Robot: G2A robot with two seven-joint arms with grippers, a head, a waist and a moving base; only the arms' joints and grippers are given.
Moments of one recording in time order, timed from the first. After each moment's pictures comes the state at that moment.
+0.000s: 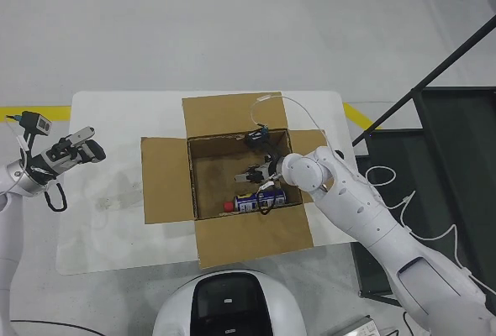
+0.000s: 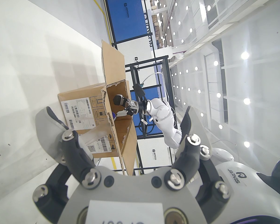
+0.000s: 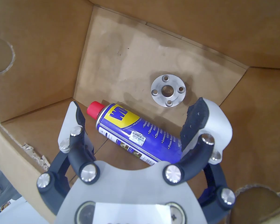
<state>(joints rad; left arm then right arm) 0.96 -0.99 -1.55 -1.05 -0.40 -0.40 -1.23 -0.84 -1.17 0.83 -1.32 -0.60 -0.04 0.87</state>
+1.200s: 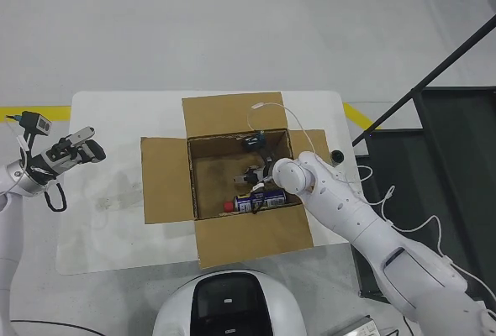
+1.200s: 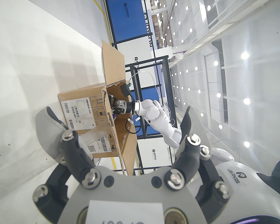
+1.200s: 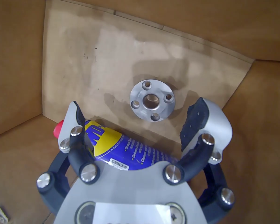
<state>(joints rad) 0.96 -0.99 -1.55 -1.05 -0.40 -0.40 -1.23 -0.77 -1.25 0.72 -1.07 -0.62 0.00 0.74</state>
